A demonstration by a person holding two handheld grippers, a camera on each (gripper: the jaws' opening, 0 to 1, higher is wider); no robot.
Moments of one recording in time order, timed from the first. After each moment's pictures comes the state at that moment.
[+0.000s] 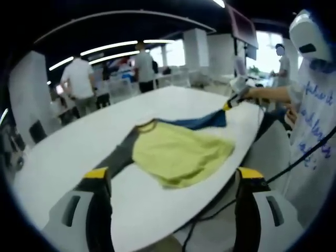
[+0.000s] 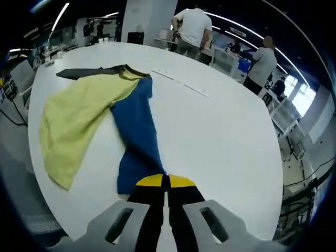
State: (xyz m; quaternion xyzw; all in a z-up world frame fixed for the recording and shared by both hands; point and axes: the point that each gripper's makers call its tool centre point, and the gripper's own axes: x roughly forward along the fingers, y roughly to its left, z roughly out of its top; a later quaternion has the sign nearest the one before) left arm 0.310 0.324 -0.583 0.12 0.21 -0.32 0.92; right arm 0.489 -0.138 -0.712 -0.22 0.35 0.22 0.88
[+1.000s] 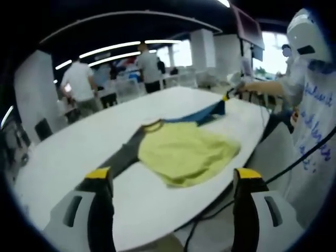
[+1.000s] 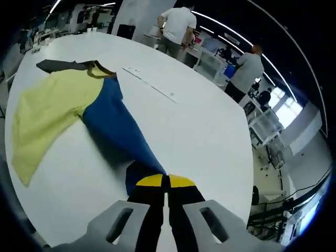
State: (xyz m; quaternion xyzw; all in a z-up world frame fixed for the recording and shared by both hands) left arm 0.306 0.330 -0.579 0.12 0.20 -0.29 0.93; right arm 0.557 -0.198 -0.683 -0.31 0.33 0.15 0.88
